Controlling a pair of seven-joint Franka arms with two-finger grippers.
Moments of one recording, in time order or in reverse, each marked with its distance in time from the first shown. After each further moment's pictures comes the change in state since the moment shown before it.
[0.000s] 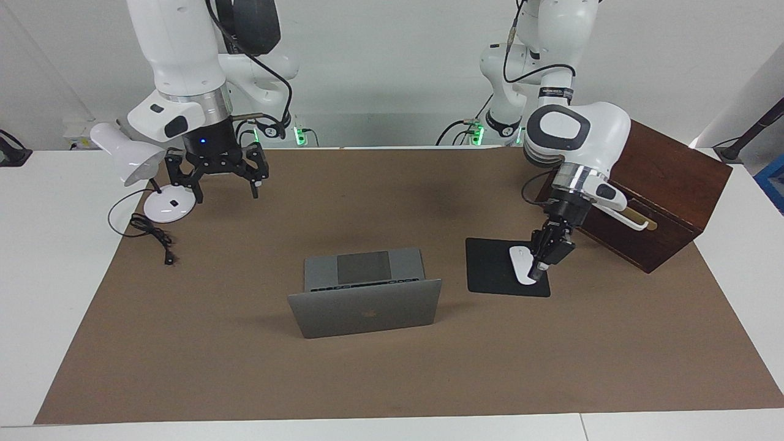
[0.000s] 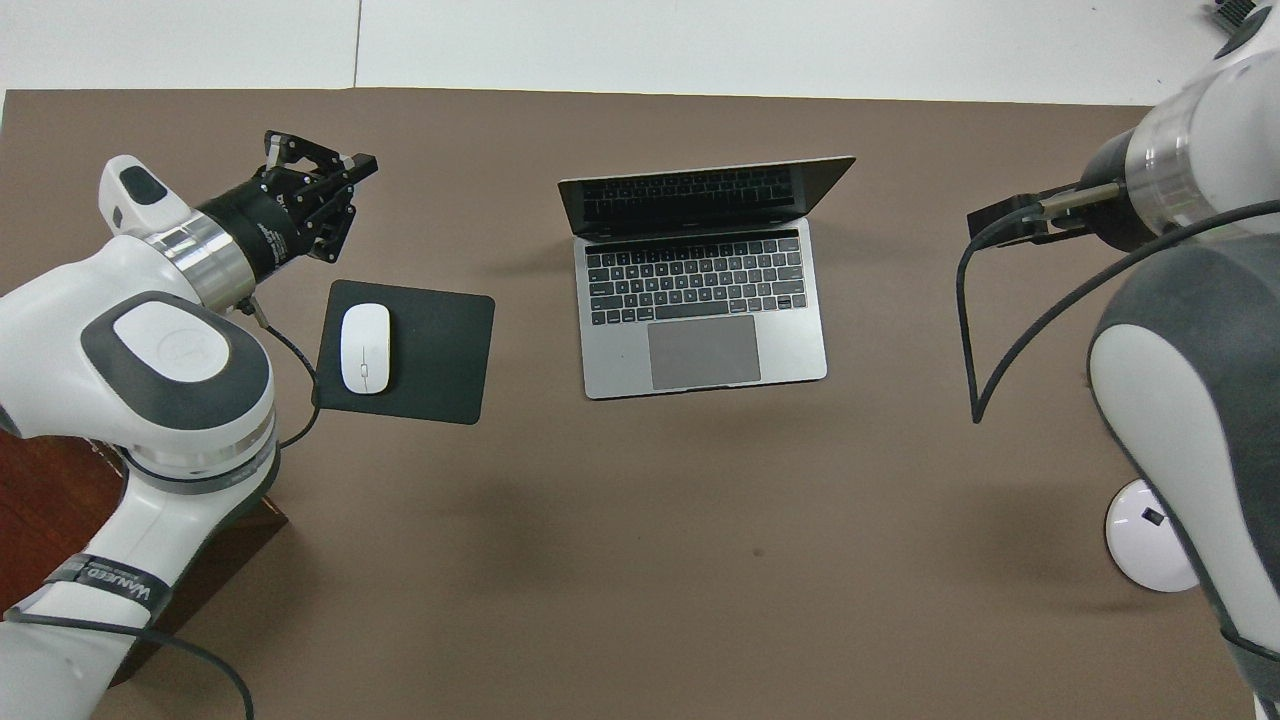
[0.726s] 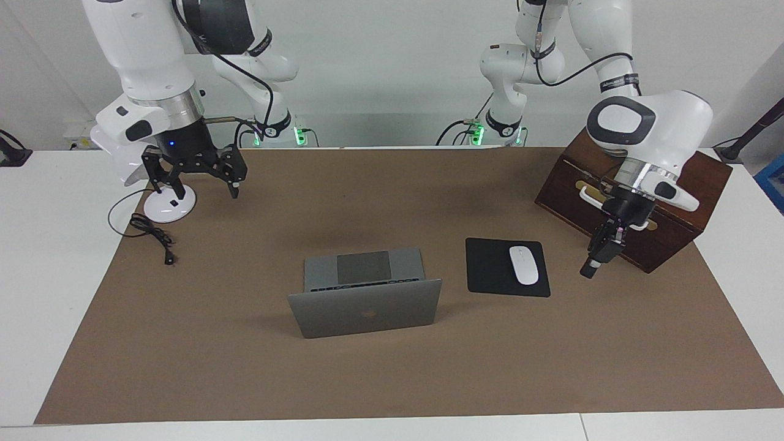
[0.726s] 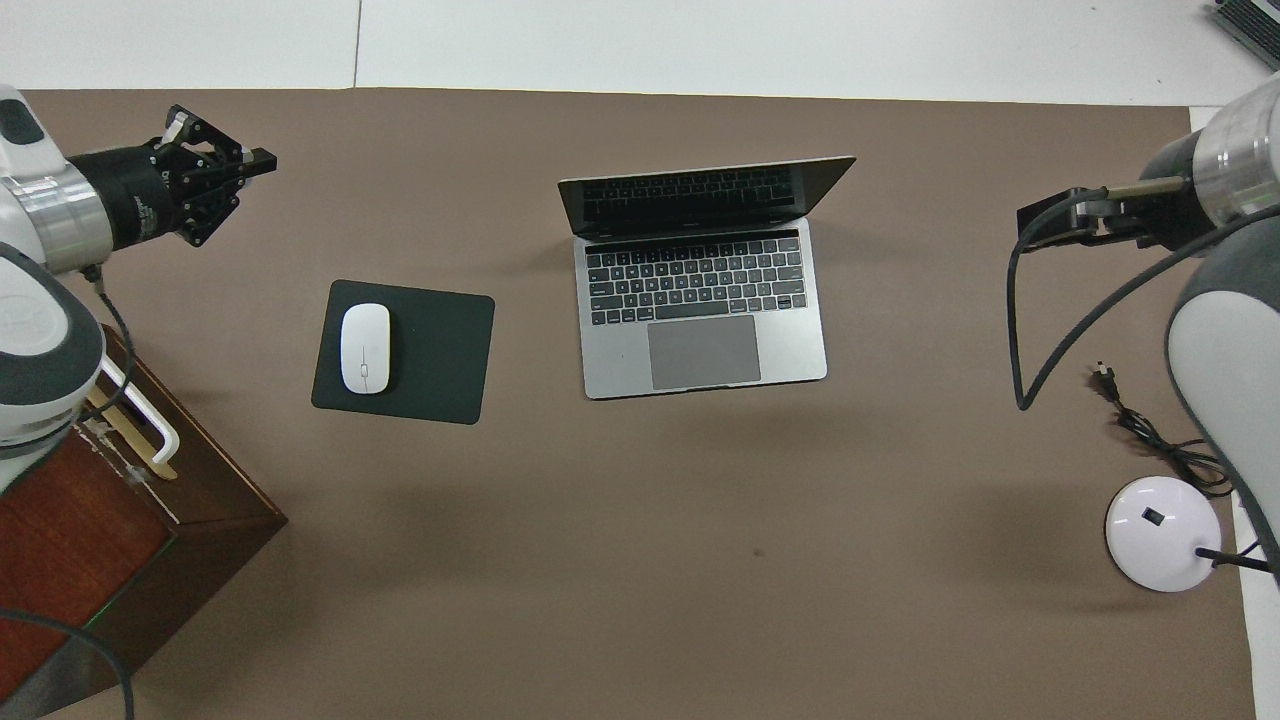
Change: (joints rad) left arm 0.029 -0.002 0.198 0.131 0.573 -0.394 -0.072; right arm -0.060 -0.008 -0.001 -0.001 0.028 -0.042 0.043
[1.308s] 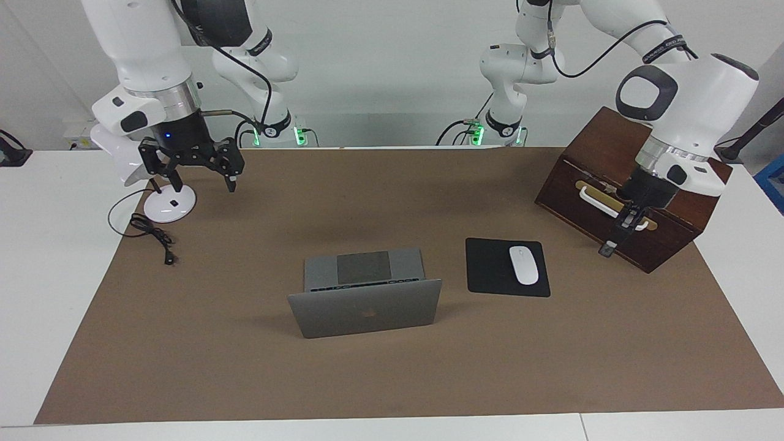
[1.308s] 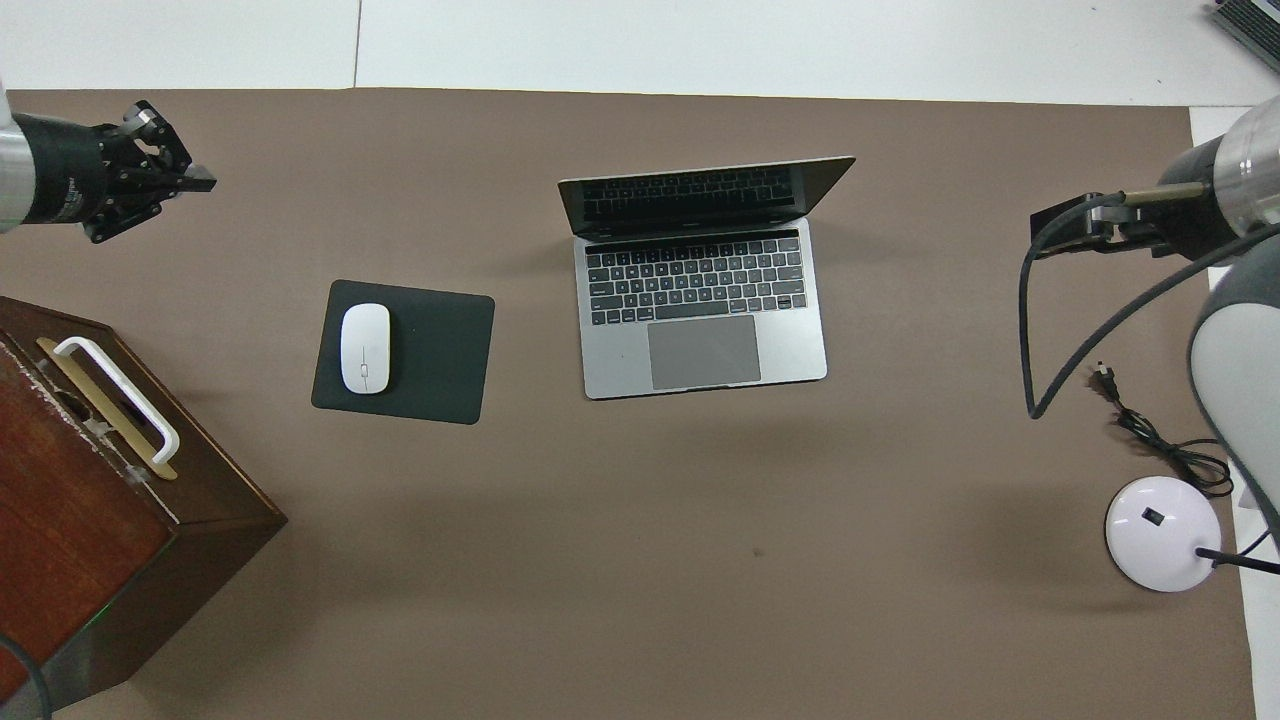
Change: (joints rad) left arm 0.034 -0.002 0.008 0.176 0.411 -0.358 -0.068; right arm -0.005 -0.020 0.001 -0.003 0.000 -0.015 0.011
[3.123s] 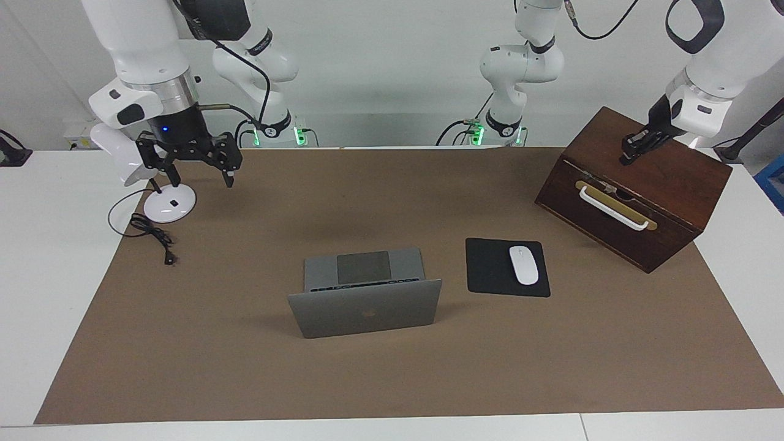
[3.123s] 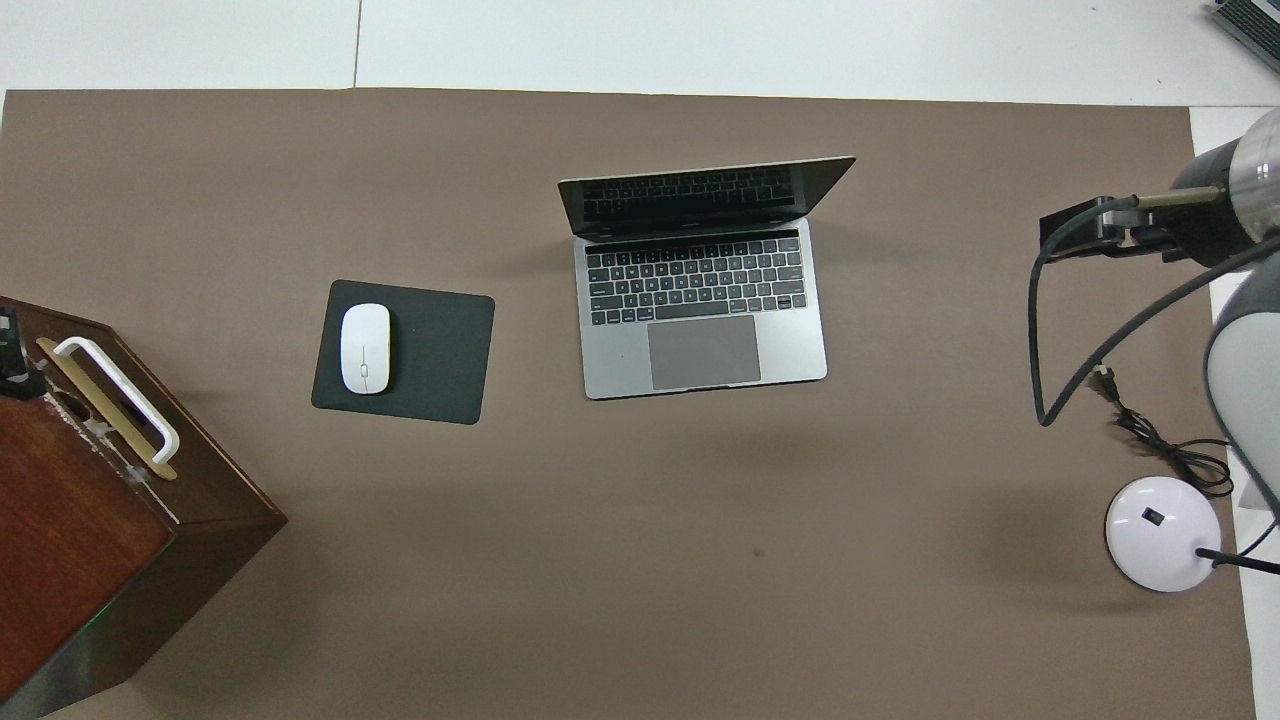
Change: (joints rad) left arm 0.109 -0.171 -0.032 0.024 0.272 -0.607 0.385; right arm -0.006 -0.011 0.000 -0.003 0.000 -0.012 0.001
